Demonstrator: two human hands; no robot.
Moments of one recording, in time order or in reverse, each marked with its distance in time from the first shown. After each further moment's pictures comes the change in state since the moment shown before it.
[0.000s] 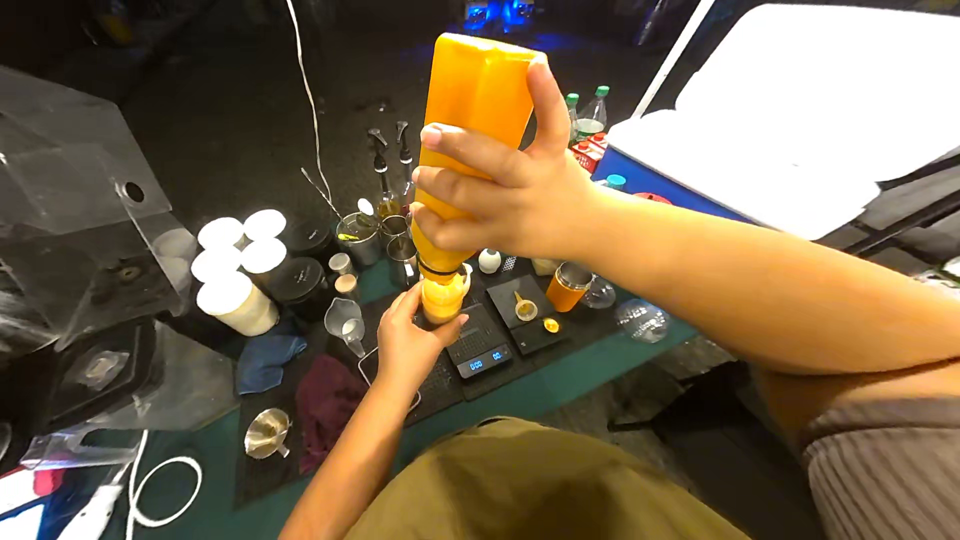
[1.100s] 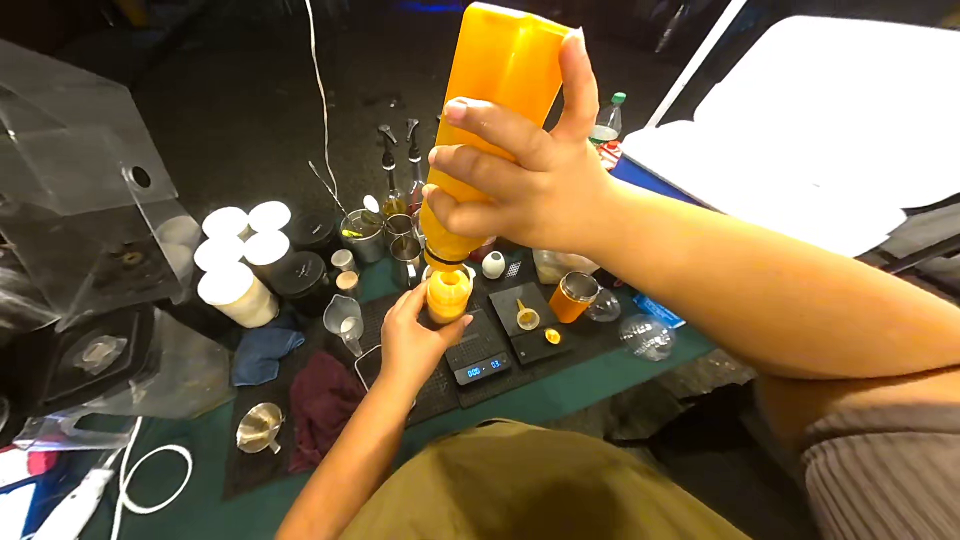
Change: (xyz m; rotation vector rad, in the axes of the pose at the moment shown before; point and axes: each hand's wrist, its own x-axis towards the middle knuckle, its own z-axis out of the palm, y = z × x) left_hand 0.006 0.000 0.010 -0.004 0.018 -0.024; right_hand -0.003 0.016 0.010 -0.003 0.049 0.002
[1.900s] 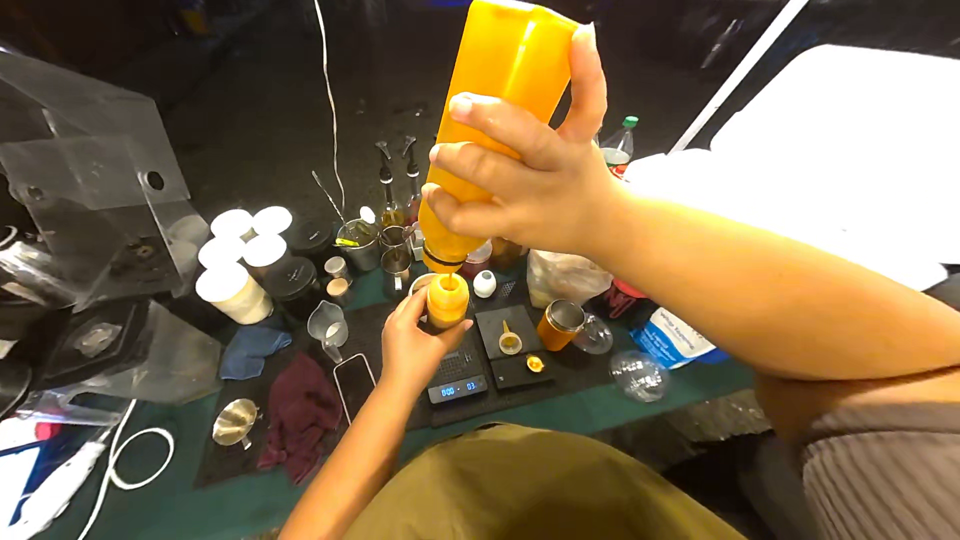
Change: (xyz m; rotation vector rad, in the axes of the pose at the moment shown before) left_hand 0.015 0.040 0.056 0.035 0.079 -0.037; right_hand -0.039 0.056 -0.015 0.011 0.115 -0.040
